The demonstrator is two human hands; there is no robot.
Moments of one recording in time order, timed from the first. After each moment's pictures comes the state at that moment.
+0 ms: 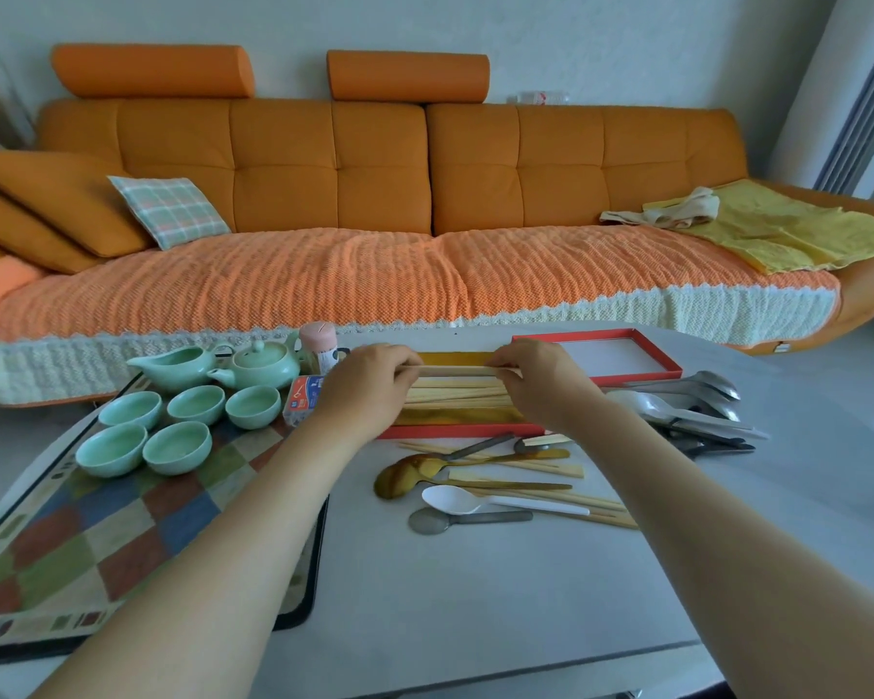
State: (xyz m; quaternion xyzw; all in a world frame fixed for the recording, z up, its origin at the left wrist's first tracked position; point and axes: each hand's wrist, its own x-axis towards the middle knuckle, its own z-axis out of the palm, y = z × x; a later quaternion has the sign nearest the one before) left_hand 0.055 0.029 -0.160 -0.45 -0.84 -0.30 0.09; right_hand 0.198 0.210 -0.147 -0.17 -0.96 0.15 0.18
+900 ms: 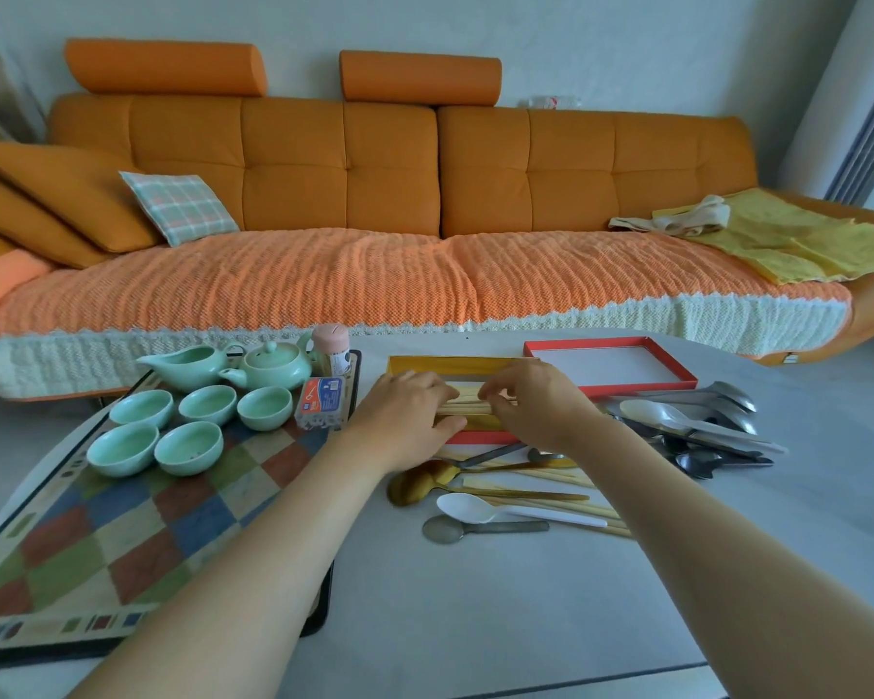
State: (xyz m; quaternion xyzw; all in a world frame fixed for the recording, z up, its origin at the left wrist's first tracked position) left_hand 0.066 0.036 -0.174 -0.55 -0.83 -0.10 0.06; right_hand 0.186 0.201 -0.165 -0.13 -0.97 0.14 0.16
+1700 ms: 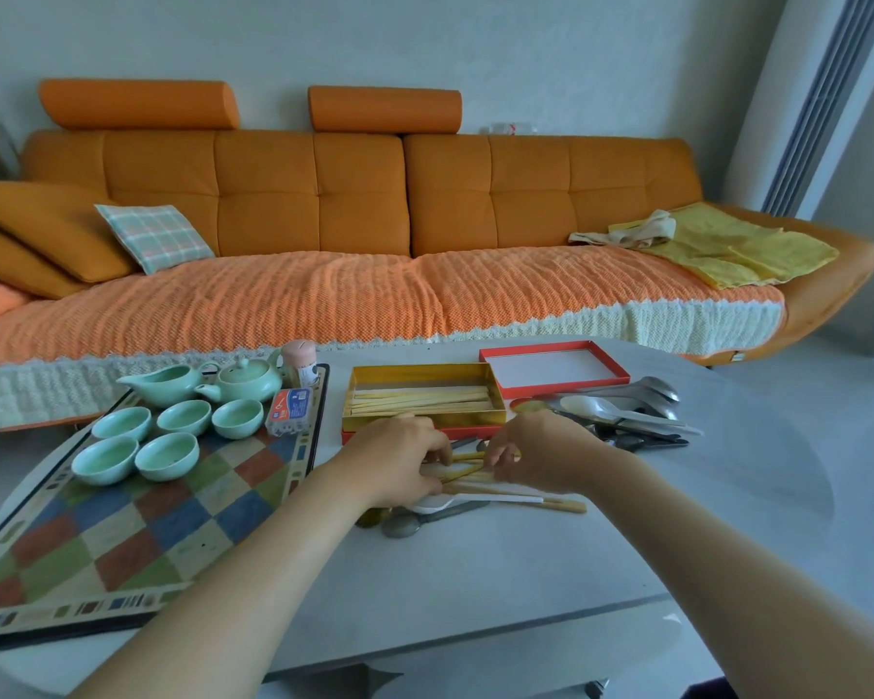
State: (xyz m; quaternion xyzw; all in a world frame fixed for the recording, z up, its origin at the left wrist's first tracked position) left_hand 0.137 0.024 -0.162 -0.59 -0.80 -0.10 -0.03; right_hand 0.281 0.187 -0.146 -0.14 -0.98 0.13 0.00
